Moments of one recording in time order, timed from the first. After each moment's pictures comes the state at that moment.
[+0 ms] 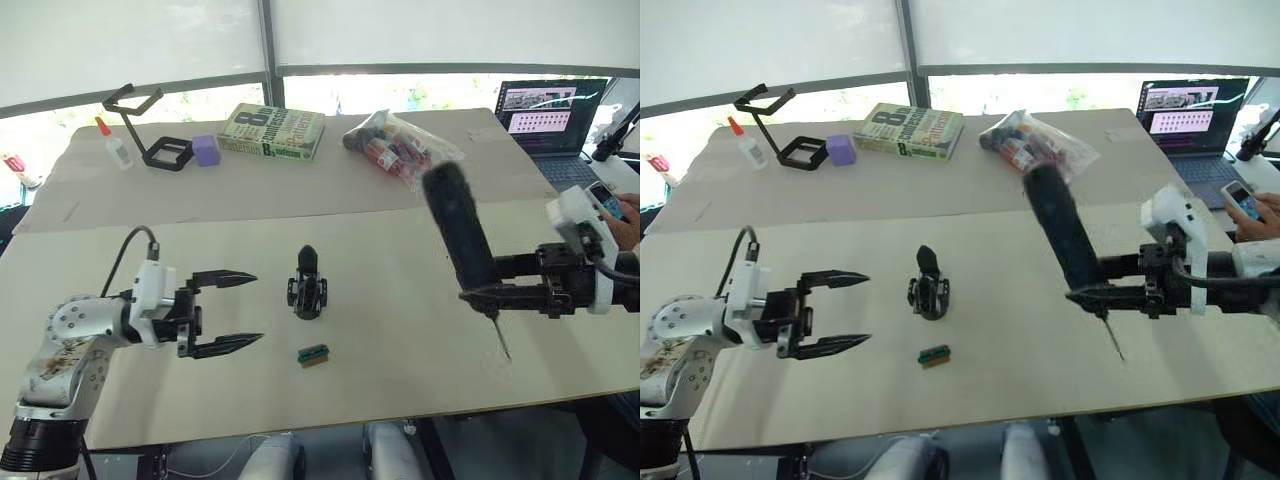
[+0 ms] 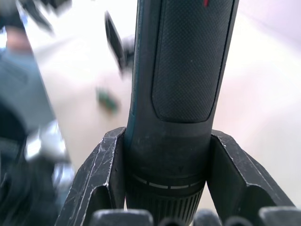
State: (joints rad) left arm -0.09 0.78 0.20 -0.17 -0.61 0.09 -1.37; right arm -0.31 -0.93 -0.42 -0.43 0.75 0.94 1.21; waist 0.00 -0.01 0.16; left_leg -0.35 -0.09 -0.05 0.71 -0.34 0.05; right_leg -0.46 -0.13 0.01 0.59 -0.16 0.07
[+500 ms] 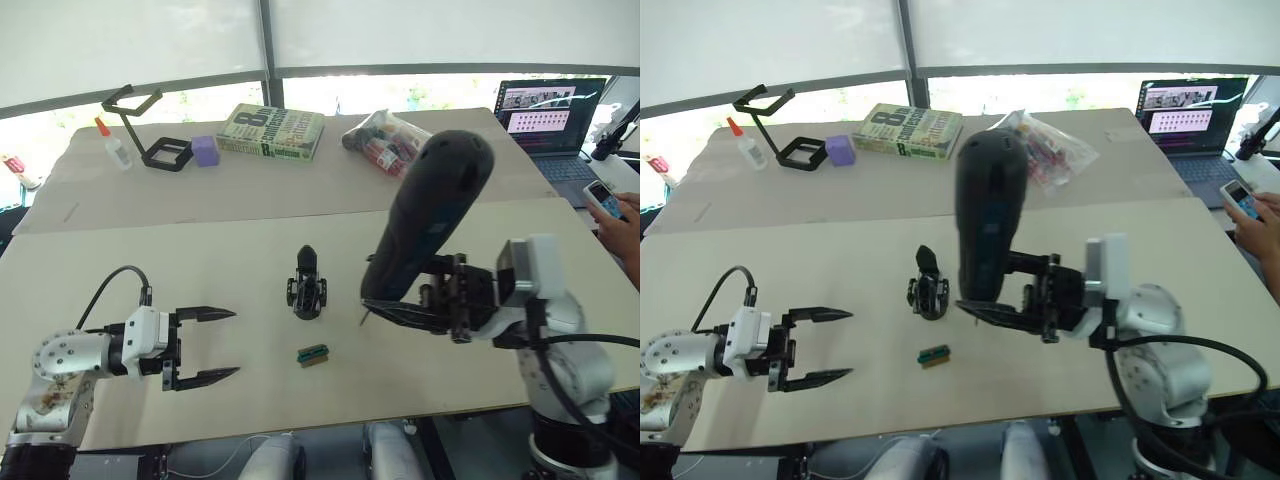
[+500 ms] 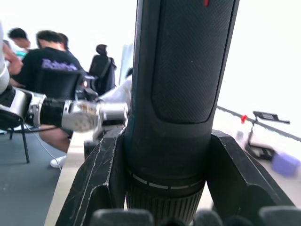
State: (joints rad) left arm 0.06 0.72 0.15 -0.04 -0.43 -0.17 -1.39; right arm -0.30 -0.39 -0.08 -0.52 0.65 0.29 1.17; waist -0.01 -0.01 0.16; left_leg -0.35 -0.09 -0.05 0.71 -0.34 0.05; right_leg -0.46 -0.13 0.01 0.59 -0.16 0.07
